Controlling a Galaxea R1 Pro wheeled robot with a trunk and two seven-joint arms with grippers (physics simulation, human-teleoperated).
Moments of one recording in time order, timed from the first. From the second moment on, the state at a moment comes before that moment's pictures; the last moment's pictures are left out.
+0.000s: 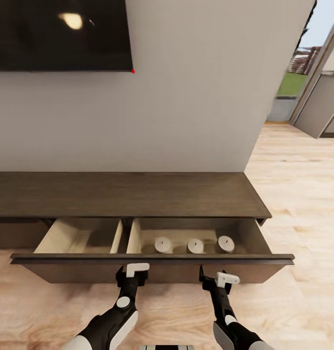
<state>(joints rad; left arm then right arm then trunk) -0.53 -0.06 -0.65 -0.59 0.44 -0.19 0.48 -0.55 0.06 0.43 -0.26 -0.48 -0.68 -0.17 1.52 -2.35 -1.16</state>
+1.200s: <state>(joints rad) -0.53 -0.06 -0.65 -0.59 0.44 -0.19 0.48 -0.55 0.06 0.43 -0.26 -0.48 -0.68 -0.17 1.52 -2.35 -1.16</state>
